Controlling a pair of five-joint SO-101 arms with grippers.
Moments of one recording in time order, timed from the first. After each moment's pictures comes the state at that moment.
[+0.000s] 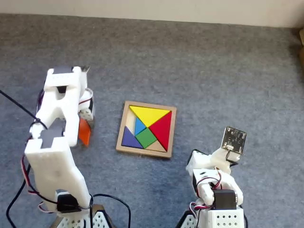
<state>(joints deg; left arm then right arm) -11.5 26.2 -4.0 87.3 1.4 -7.4 -104.5 95.8 64.7 -17.7</state>
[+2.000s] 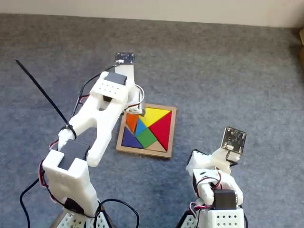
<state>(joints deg) 11.6 16.8 4.7 68.4 22.4 -7.4 -104.5 95.8 64.7 -17.7</state>
